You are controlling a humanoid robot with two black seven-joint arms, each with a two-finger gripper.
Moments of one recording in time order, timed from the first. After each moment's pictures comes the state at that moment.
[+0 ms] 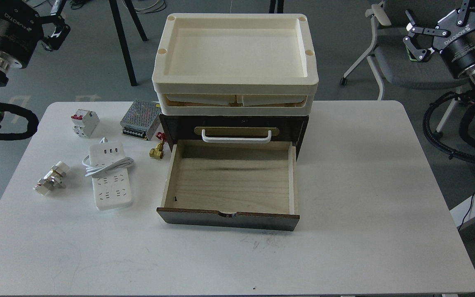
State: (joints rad) left arm -0.93 0.65 -0.39 -0.69 -0.24 -0.49 -0.49; right arm 0.86 -0.60 0.70 0.82 0.06 0.49 0.37
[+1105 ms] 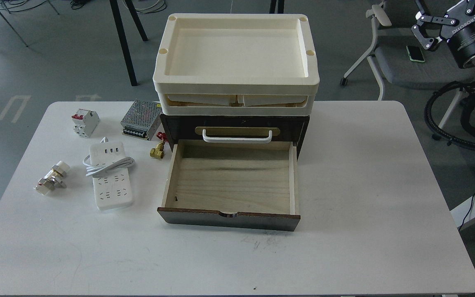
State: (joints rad) left arm -0.51 1.01 -1.13 -1.25 0.14 -0.49 -0.49; right arm 0.92 -0.58 0.71 0.71 0.06 0.49 0.36
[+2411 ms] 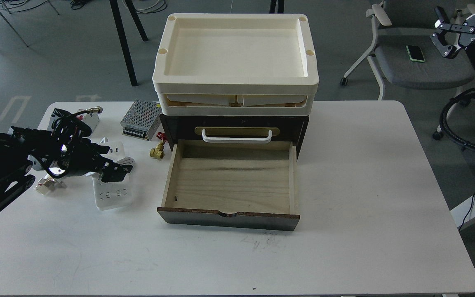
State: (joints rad) left arm -0.77 0.61 -0.40 -0.76 2.18 -0.28 -0.49; right arm 0.88 -0.62 0.71 0.69 0.06 0.47 0.36
